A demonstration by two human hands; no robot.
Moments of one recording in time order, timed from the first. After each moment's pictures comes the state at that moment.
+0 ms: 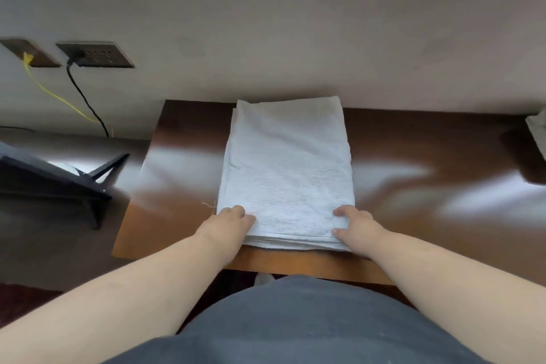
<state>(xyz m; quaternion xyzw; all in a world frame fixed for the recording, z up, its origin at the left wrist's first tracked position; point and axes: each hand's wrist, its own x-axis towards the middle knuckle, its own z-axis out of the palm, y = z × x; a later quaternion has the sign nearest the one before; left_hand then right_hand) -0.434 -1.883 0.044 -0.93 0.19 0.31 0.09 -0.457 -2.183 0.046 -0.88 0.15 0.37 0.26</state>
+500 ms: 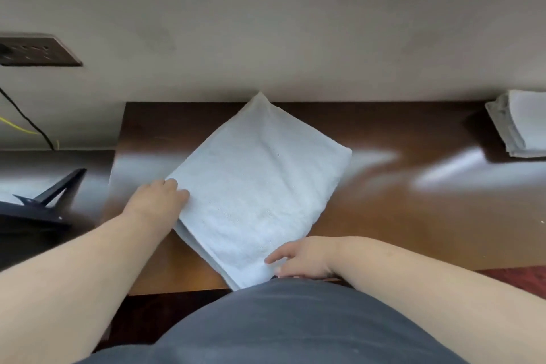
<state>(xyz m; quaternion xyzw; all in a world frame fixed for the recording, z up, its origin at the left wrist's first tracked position) -0.333 -1.785 0.050 -0.92 0.20 0.25 0.23 -0.447 -2.079 0.075 -0.74 0.05 0.60 0.31</state>
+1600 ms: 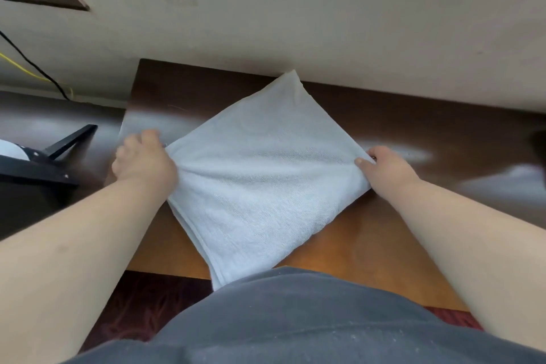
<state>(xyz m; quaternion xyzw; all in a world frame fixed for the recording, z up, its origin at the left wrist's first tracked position) -0.299 -1.784 0.040 -0.96 -0.23 0.17 -0.04 -0.317 -2.204 0.023 -0.91 0.22 0.26 0.23</state>
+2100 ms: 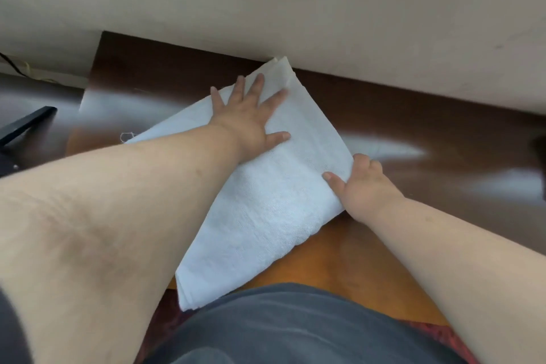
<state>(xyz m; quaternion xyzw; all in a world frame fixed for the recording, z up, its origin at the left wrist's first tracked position) -0.219 -1.947 -0.008 -0.96 0.15 0.22 -0.02 -0.329 -2.190 0.005 -0.92 0.14 0.35 0.09</state>
